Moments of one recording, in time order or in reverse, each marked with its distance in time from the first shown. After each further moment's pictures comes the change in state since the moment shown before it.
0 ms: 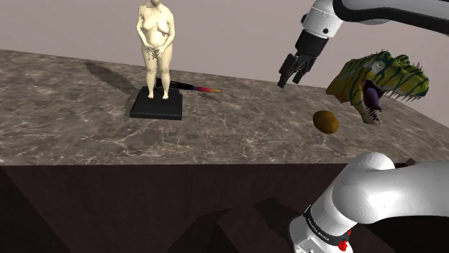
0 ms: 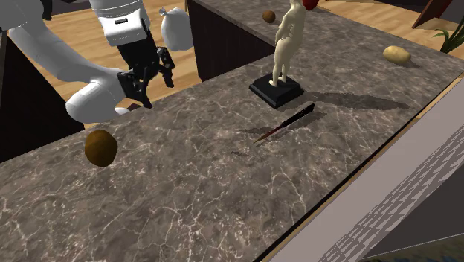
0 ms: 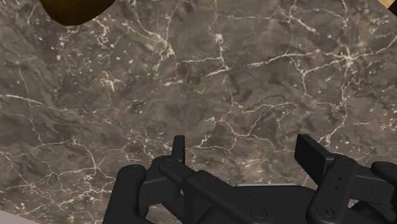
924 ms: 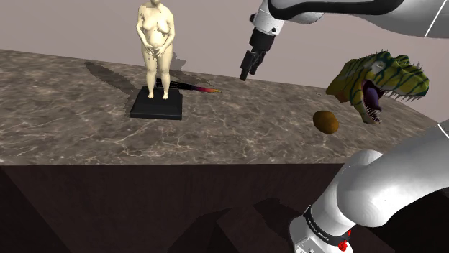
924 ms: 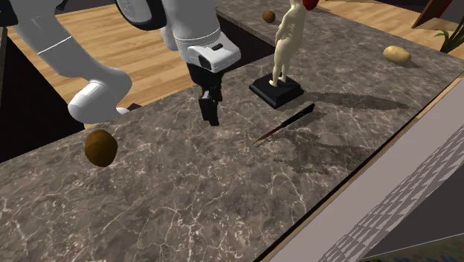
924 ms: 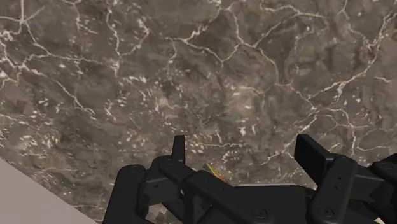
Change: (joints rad) arm 0.131 0.449 -0.066 0.255 0.049 0.186 -0.295
